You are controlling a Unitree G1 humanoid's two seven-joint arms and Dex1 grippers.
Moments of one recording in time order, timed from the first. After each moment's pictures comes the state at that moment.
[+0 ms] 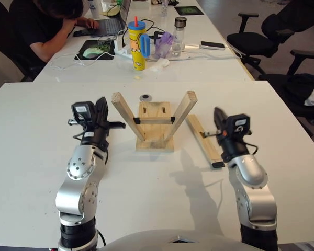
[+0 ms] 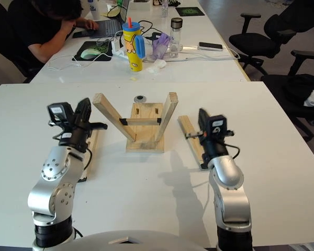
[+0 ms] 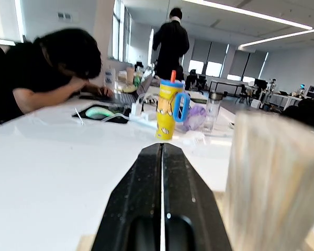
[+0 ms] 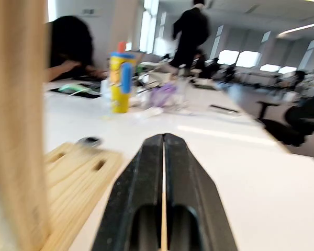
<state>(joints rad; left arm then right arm) -0.07 0.08 0.03 -0.67 -0.21 0.53 0.12 0.02 -0.12 -0.04 -0.57 0.01 0.35 0.08</state>
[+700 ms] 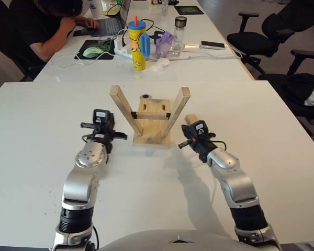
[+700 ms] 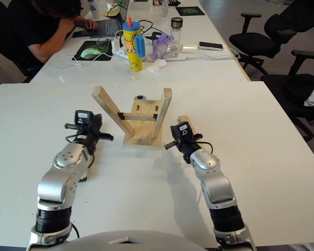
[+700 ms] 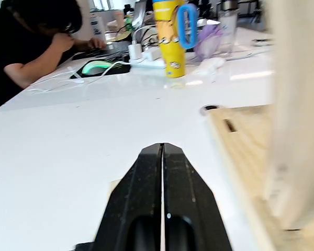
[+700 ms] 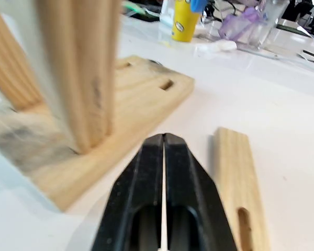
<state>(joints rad) -0.10 0.23 0.03 -0.42 -0.09 0.71 0.00 -0.11 -0.26 0.11 -0.20 0.03 0.49 0.31</state>
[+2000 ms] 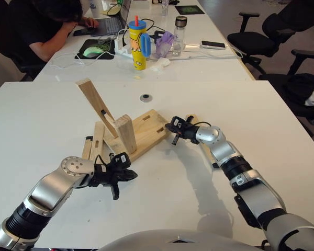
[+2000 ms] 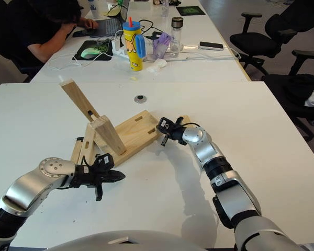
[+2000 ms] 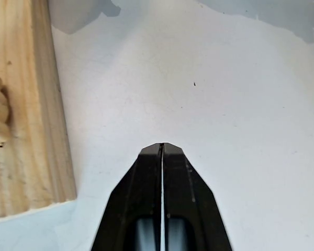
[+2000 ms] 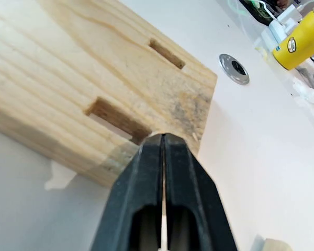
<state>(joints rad) -0.08 0.79 -0.32 -0.48 -0.30 0.82 -0.85 -0.64 -0.31 0.38 0.68 -0.20 -0.10 0.65</state>
